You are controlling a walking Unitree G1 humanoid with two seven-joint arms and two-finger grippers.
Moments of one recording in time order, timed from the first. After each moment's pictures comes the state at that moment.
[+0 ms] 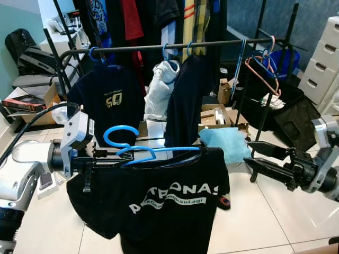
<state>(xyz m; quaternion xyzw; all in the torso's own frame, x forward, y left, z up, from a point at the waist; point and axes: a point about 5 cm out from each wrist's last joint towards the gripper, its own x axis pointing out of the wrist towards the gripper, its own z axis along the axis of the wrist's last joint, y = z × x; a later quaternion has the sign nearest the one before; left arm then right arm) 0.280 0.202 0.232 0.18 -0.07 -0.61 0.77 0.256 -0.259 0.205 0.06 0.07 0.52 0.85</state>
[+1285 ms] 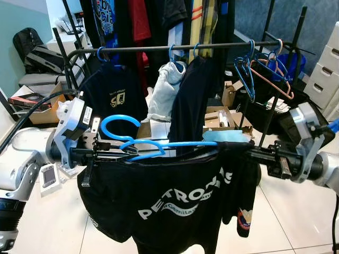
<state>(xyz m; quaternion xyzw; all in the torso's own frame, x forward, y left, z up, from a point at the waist) 0.284 0.207 0.237 0.16 -0.07 -0.63 0.76 0.269 -0.242 0.233 0.03 0.04 0.54 0.84</state>
